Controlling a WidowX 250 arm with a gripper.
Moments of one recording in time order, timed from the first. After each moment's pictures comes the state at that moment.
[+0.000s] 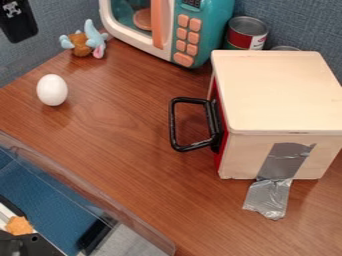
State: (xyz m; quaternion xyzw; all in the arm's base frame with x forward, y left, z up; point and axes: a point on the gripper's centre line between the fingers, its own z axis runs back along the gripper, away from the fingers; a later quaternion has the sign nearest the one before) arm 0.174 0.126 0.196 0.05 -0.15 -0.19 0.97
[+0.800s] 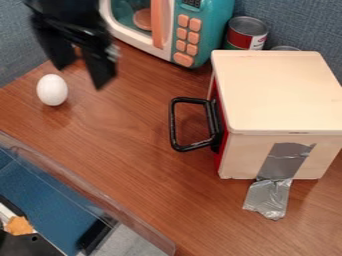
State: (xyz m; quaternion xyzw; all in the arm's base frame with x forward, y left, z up) arm 0.204 0.059 0.151 -0.03 -0.11 0.00 0.99
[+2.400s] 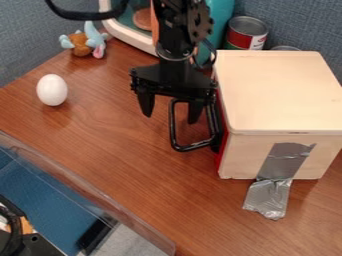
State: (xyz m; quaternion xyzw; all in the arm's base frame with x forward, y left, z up) arm 0.291 0.013 0.066 0.02 -0.13 0.22 0.97
